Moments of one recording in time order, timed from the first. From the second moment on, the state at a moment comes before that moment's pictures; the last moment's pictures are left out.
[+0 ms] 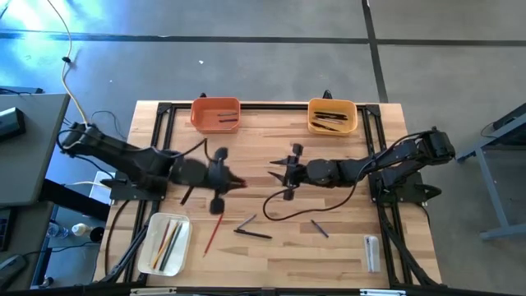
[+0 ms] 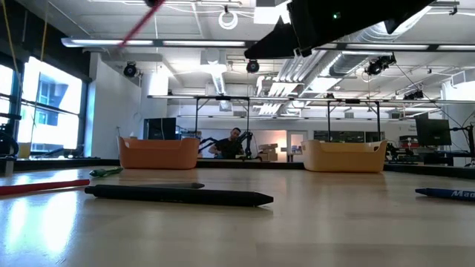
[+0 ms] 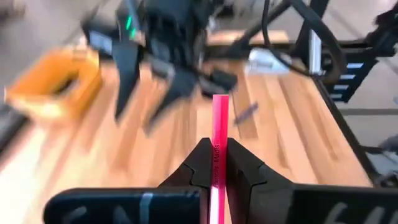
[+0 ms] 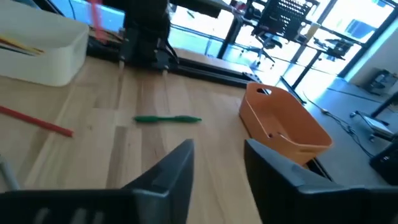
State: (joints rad) left arm -0.20 1.19 0.99 -0.27 -0.31 -0.11; right arm 0.15 1.50 0.79 0.44 0.43 -0.24
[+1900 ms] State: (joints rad) left arm -1.01 1.63 1.02 -1.09 -0.18 -2.09; right arm 0.15 1.50 0.84 0.28 0.43 -0.36
